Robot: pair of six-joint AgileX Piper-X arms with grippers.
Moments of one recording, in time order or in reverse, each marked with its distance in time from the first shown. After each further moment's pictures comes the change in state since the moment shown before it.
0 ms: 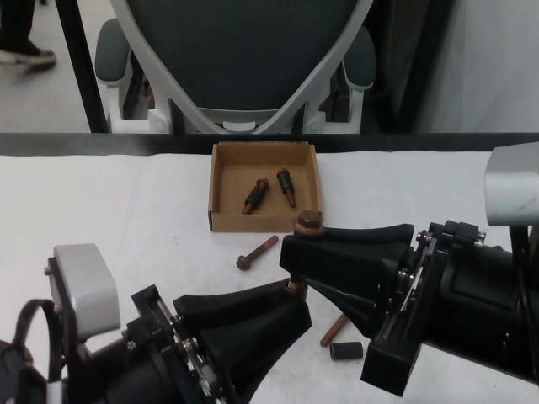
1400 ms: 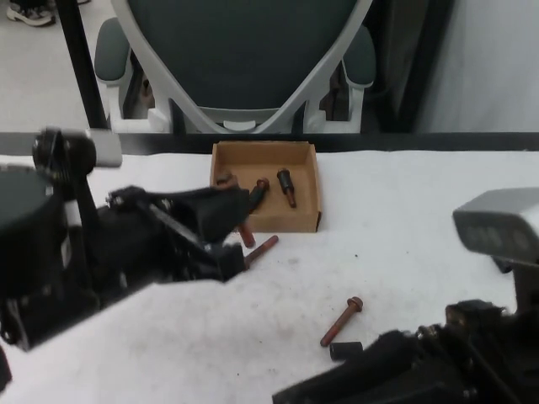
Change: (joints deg) left arm 15.2 0.5 -17.4 32.9 1.3 0.1; right arm 0.9 -5.1 0.0 5.1 -33.3 19.5
